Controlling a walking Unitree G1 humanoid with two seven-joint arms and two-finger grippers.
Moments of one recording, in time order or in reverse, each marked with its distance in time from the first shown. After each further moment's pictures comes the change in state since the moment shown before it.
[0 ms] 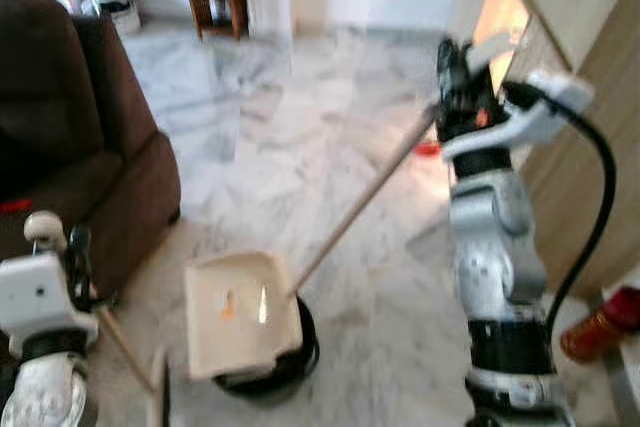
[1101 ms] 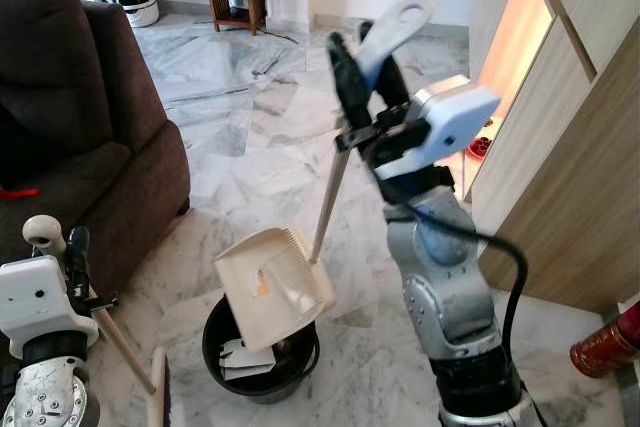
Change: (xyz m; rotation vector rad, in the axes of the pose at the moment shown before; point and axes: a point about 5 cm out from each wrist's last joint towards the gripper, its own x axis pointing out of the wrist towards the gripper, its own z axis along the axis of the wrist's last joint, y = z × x) left arm 0.000 -0.003 0.002 -0.014 -0.013 -0.002; right arm -0.023 0.091 -0.003 -0.266 -0.114 0.337
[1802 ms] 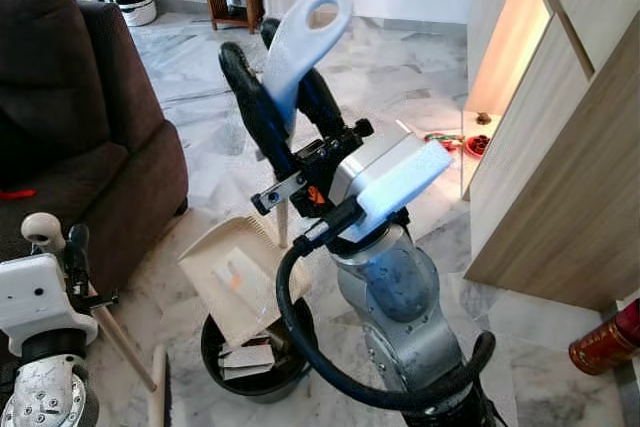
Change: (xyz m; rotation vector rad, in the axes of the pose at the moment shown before) left arm 0.002 0.000 0.002 0.001 -0.012 -0.004; right arm -0.004 0.062 0.032 -0.034 -0.169 0.188
